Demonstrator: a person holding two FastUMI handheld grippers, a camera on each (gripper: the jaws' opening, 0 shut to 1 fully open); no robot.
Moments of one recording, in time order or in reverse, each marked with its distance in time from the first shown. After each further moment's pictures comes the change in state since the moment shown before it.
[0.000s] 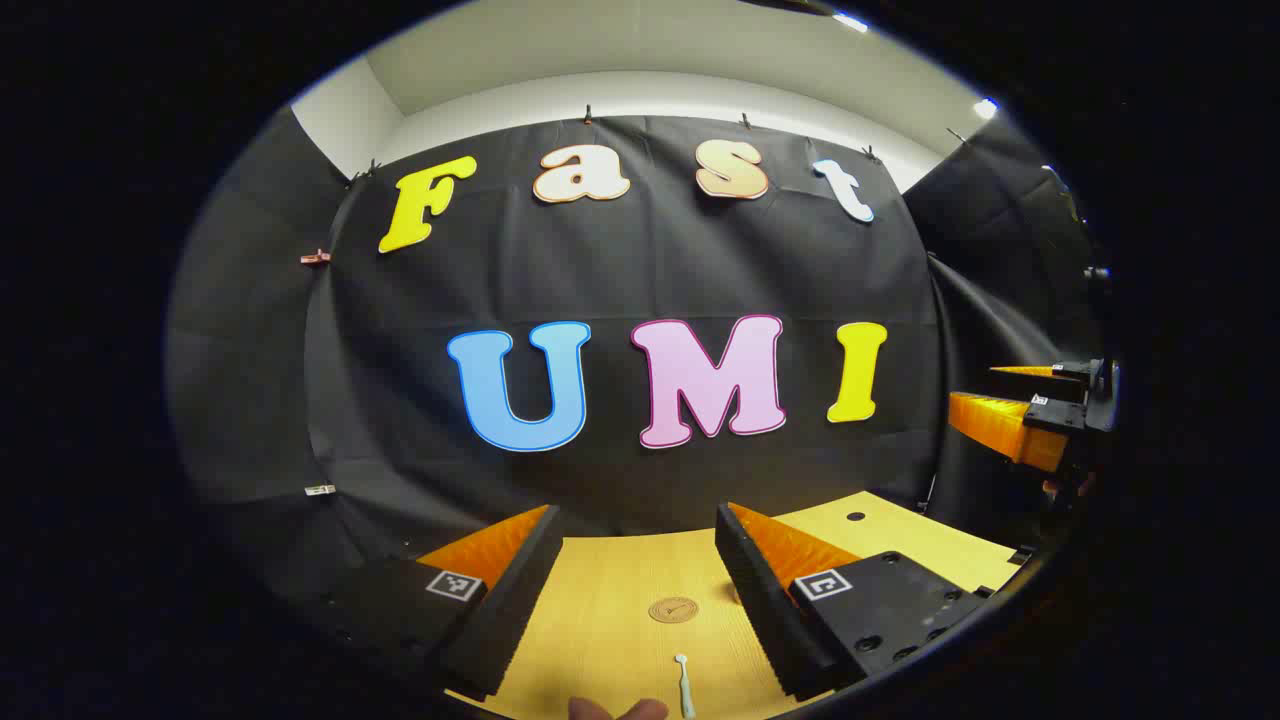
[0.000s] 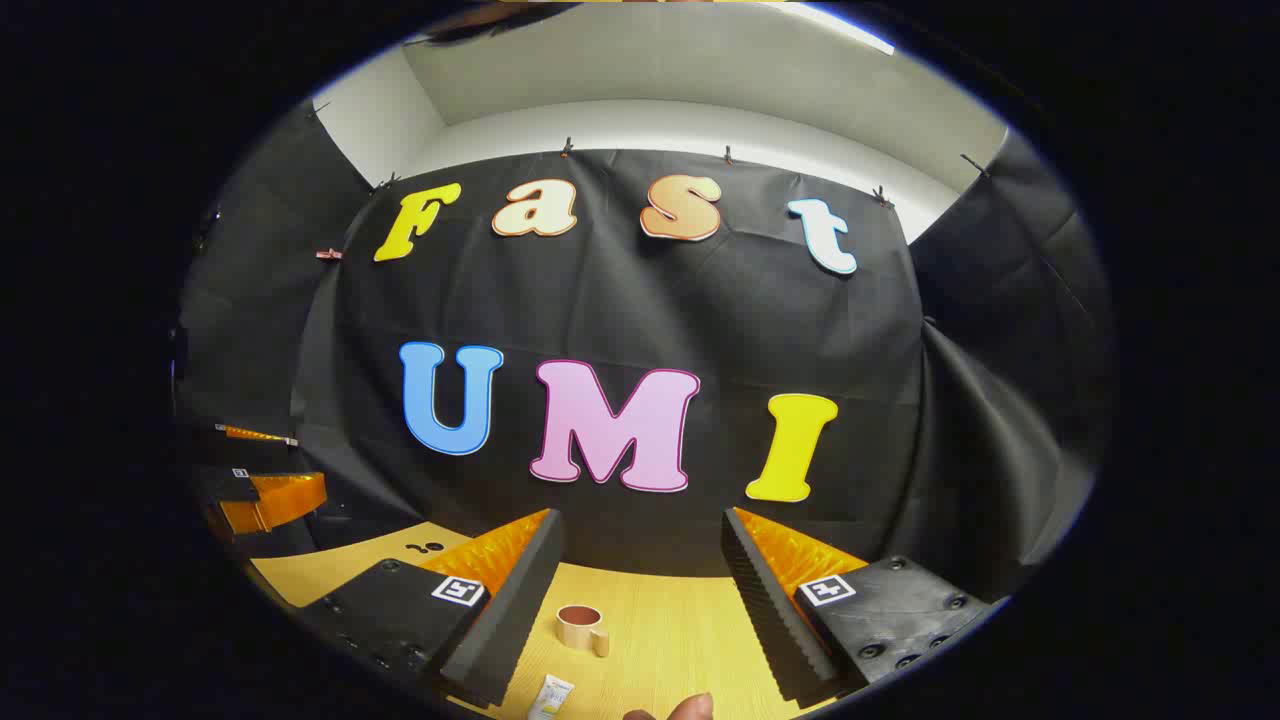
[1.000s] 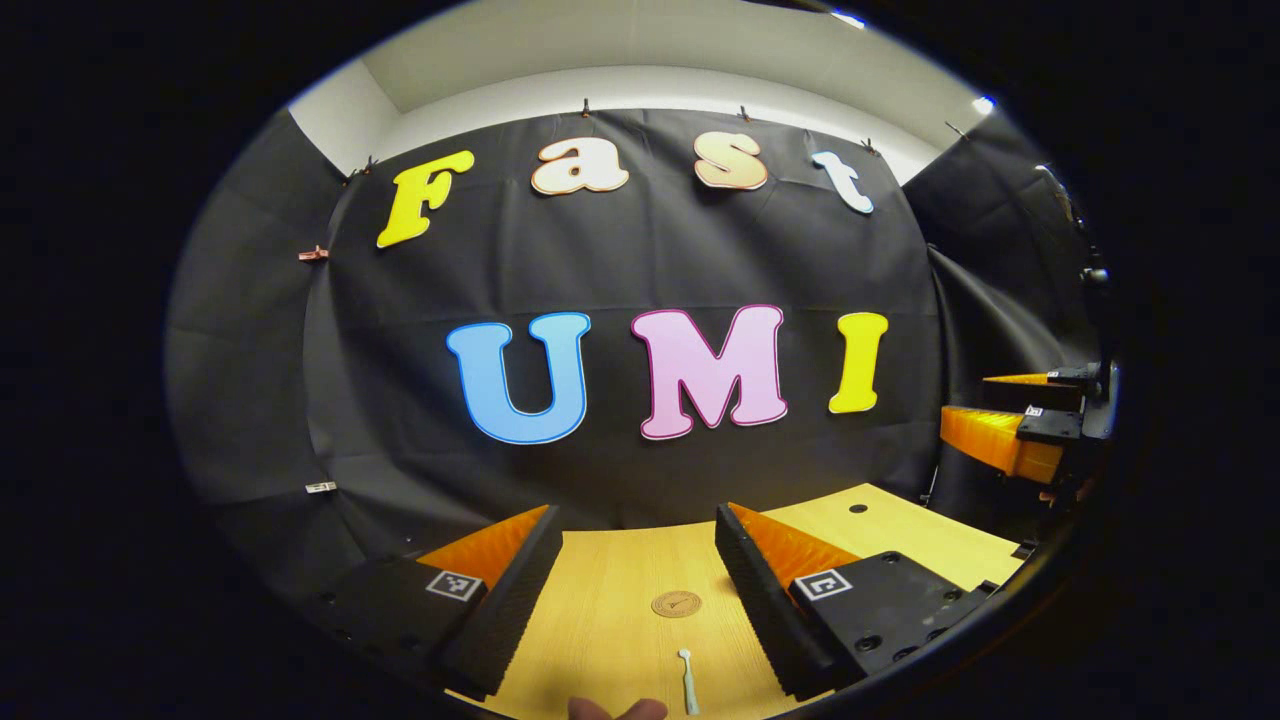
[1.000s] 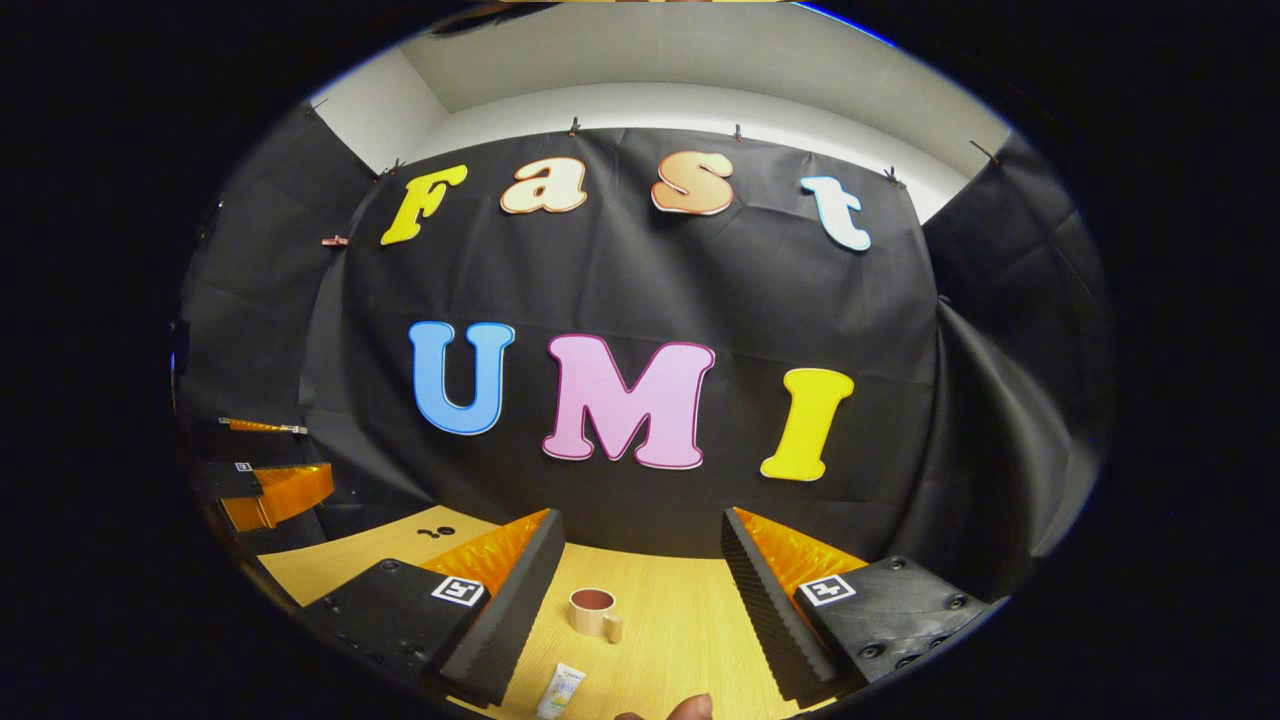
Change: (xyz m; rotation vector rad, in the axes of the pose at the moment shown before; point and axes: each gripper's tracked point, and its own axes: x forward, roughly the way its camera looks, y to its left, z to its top) left arm 0.001 0.002 -0.011 0.010 0.023 0.004; right arm 0.004 0.015 -0.030 0.014 0.099 0.055
